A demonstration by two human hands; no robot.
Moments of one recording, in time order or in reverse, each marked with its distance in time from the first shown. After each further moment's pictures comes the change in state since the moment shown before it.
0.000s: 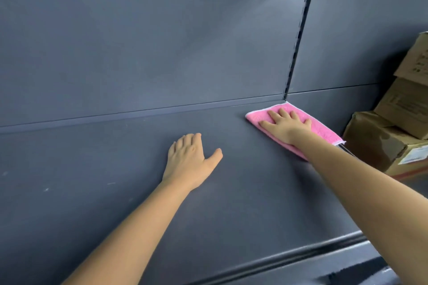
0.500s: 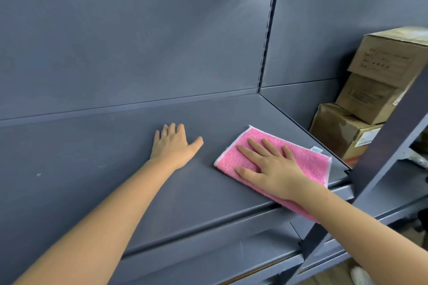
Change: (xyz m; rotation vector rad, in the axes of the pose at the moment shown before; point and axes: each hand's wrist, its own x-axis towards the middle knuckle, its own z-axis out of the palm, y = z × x) left_hand -0.005 0.001 -0.003 0.083 -0.029 -0.001; right_hand -0.165 0.008 0.029 -0.011 -0.037 -0.276
